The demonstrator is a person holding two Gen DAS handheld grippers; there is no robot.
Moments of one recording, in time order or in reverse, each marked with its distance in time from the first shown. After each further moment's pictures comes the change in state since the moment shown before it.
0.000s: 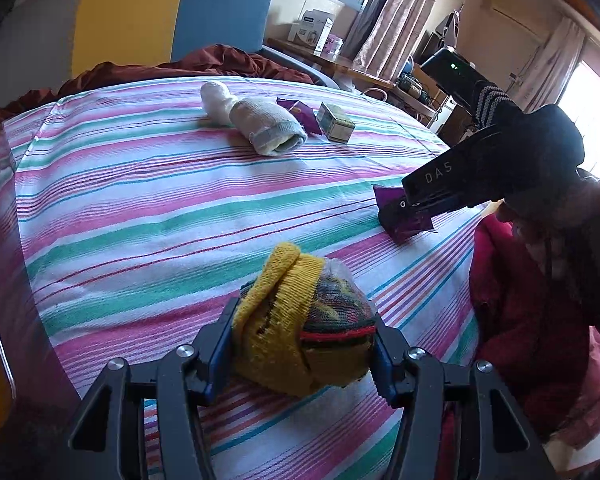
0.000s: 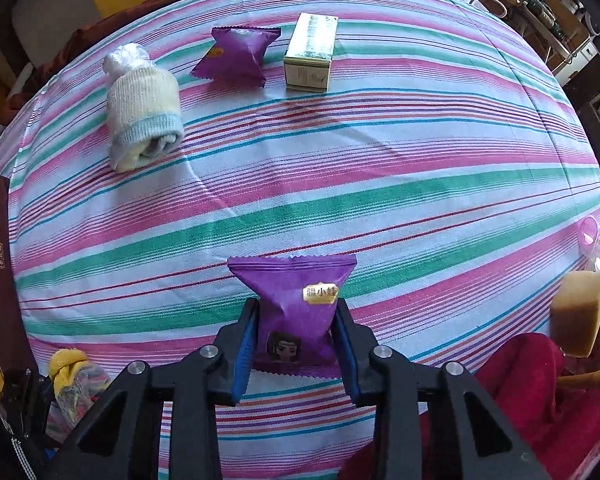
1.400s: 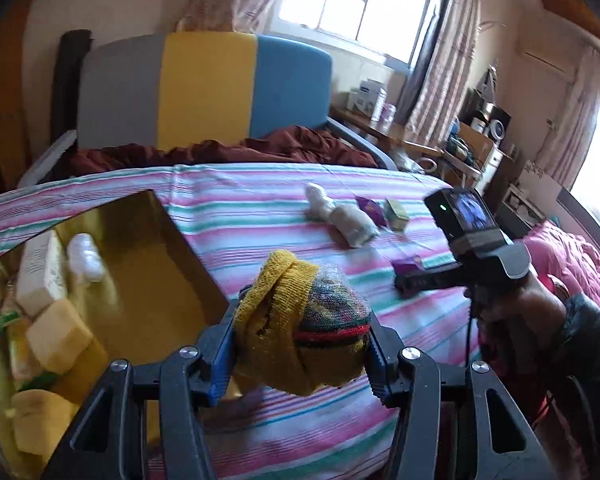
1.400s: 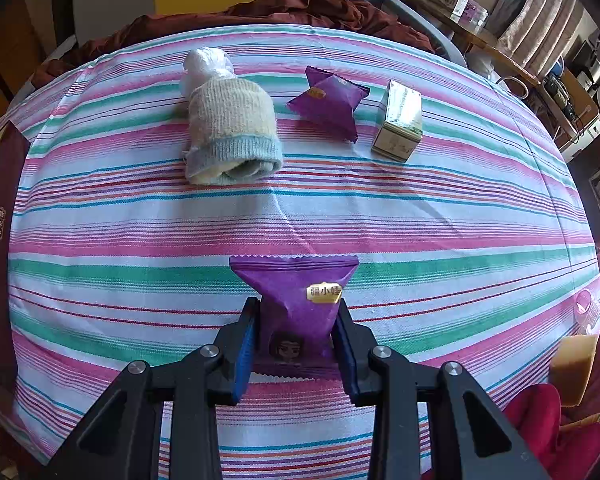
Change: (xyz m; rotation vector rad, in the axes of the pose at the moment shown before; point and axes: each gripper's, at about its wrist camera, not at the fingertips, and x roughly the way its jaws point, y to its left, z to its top) left arm -0.160 0.051 0.006 -0.085 -0.230 0.222; right arm 0.001 0.040 -0.003 -0.181 -0.197 -0.075
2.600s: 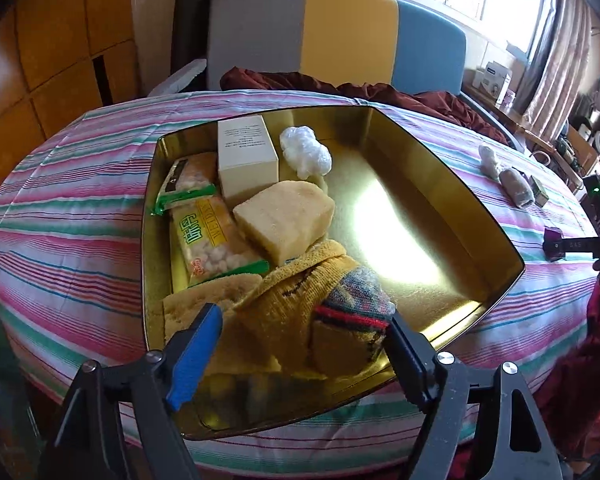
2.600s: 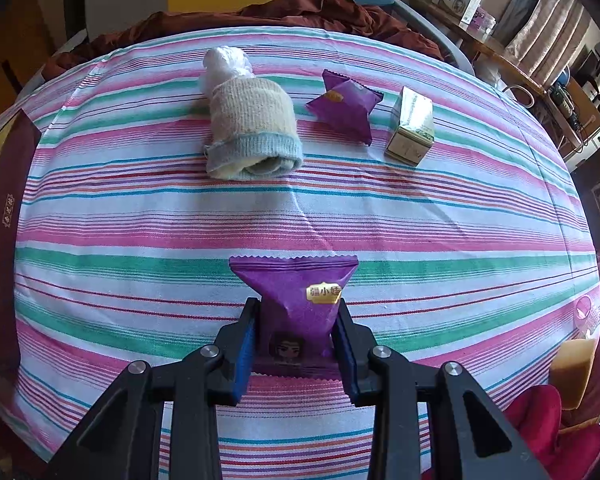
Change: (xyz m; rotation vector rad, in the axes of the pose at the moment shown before) left arm -0.032 0.136 -0.075 -0.156 0.166 0.350; right arm -0.013 0.030 -0.013 -0.043 -0.009 0.006
